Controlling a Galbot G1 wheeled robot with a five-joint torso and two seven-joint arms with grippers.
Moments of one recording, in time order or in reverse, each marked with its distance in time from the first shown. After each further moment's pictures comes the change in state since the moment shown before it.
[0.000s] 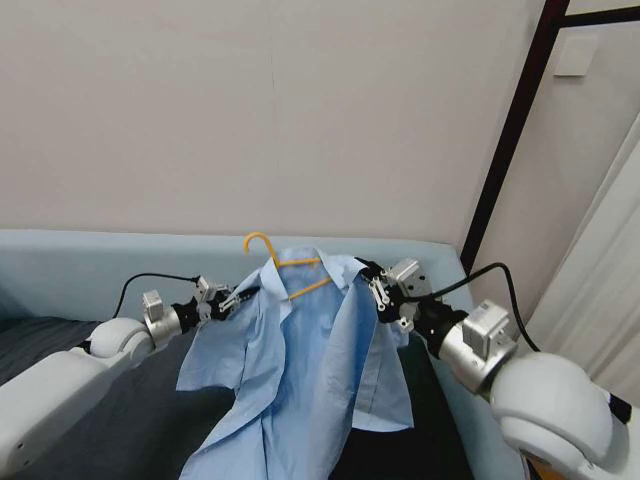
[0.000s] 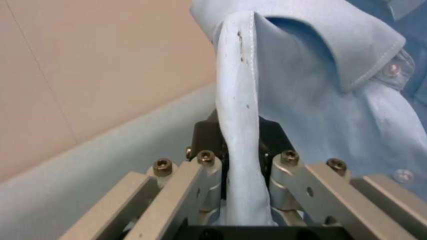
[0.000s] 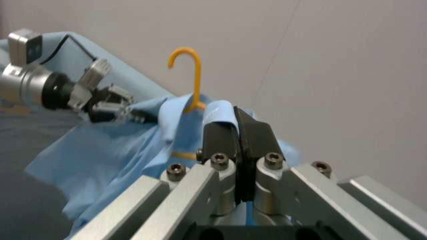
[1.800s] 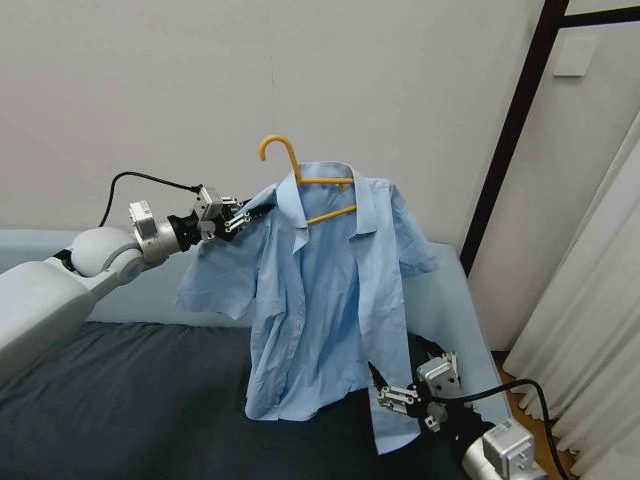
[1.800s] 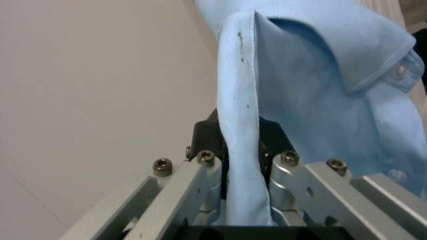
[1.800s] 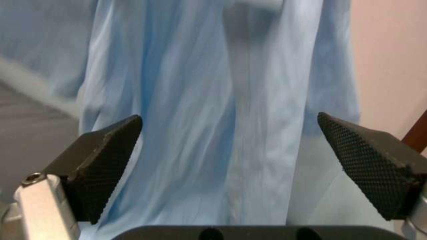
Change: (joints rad) left arm -0.395 0.092 0.233 -0.178 0.046 0.000 -0.037; right arm -0.549 0.078 0.270 0.052 -0.157 0.013 0.120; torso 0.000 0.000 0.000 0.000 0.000
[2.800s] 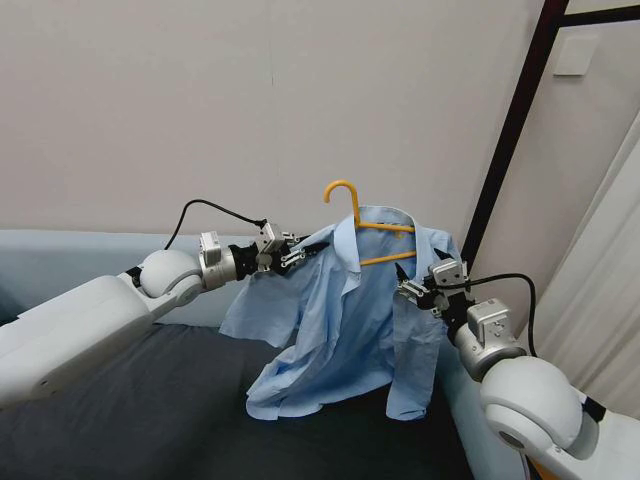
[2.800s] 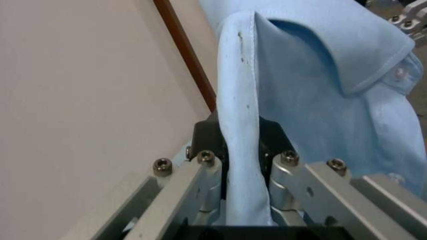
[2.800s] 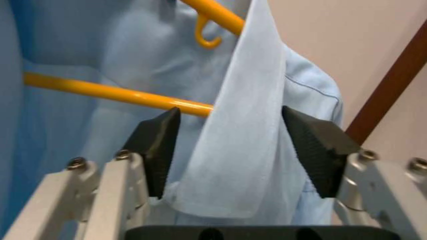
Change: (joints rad) left arm -0.028 -0.138 0.115 -0.018 0.034 0.032 -0.049; right arm 0.511 -0.010 -0.249 -0.238 0.076 -0.069 0.169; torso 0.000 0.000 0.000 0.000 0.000
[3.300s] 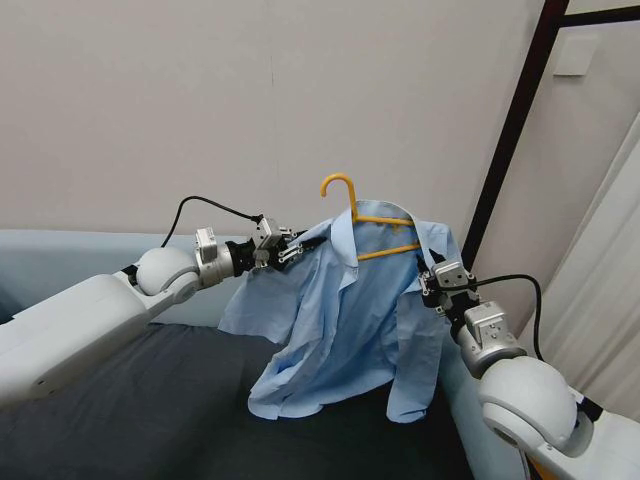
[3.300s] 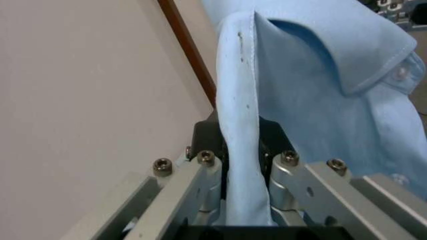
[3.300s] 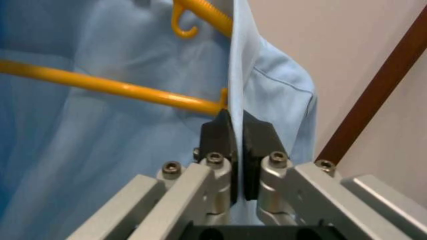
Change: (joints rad) left arm 0.005 0.009 -0.019 -0.001 -0.002 0.002 0.005; right arm -0.006 -0.003 0.007 -0.023 -0.074 0.010 -0.005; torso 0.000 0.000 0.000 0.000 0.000
